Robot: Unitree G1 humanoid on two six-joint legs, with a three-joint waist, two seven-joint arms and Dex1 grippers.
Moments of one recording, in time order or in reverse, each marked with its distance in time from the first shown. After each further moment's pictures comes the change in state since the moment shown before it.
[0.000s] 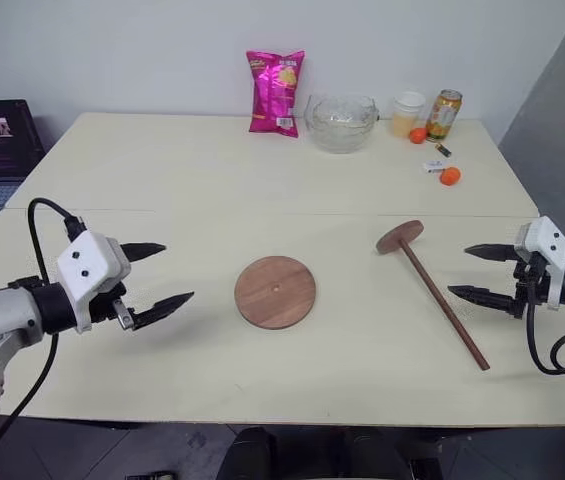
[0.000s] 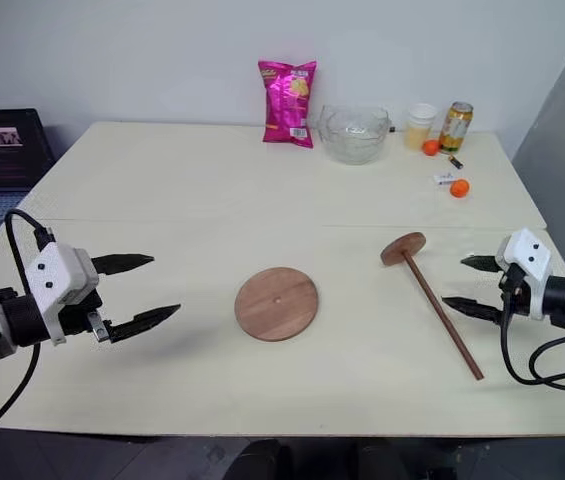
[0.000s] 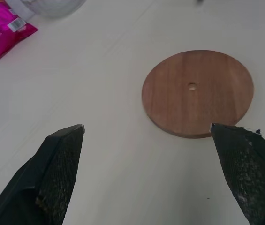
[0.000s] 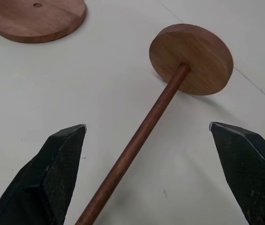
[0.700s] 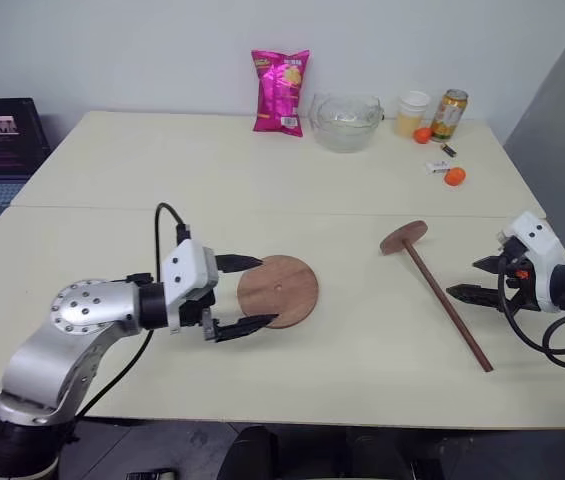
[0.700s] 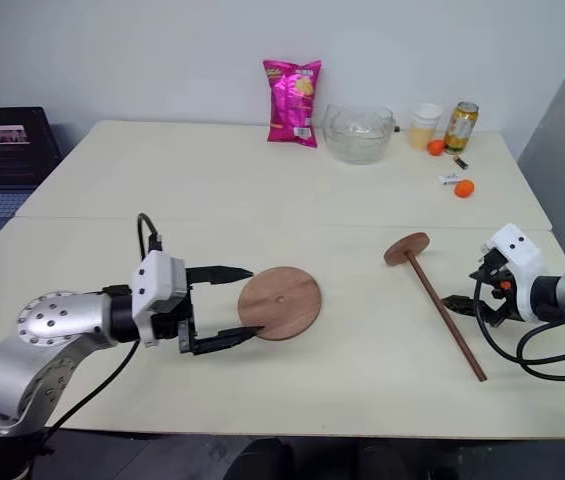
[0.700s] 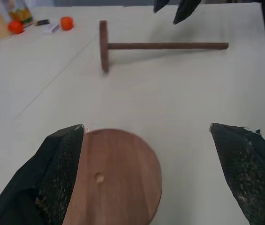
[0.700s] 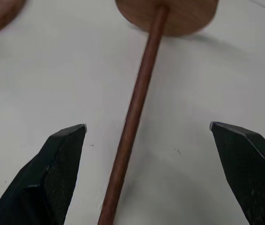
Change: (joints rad) left arm -0.284 -0.148 -0.432 -0.035 0.006 0.005 -0.017; right arm -0.092 -0.064 0.024 -0.225 0.074 0.699 -0.308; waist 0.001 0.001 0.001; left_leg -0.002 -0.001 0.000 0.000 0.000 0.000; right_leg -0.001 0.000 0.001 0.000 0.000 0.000
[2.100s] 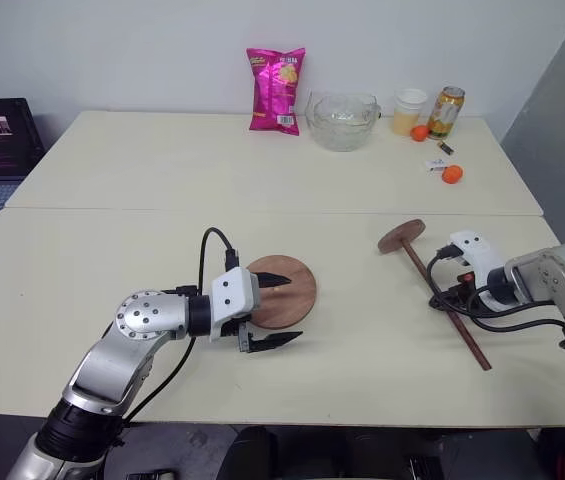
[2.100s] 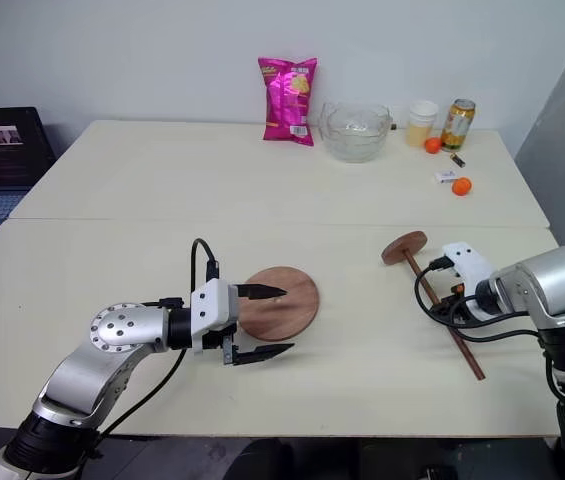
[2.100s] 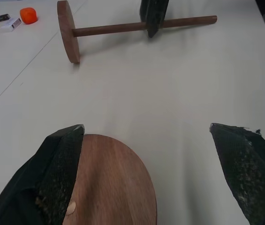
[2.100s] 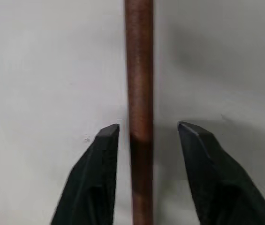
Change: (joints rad) left arm -0.001 -0.128 -0.131 0.118 0.173 -0.160 0.001; right arm -0.360 0.204 0.304 0.188 -0.003 0.481 -0.231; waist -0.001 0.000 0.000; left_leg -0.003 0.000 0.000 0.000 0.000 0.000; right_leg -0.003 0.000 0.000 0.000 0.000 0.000
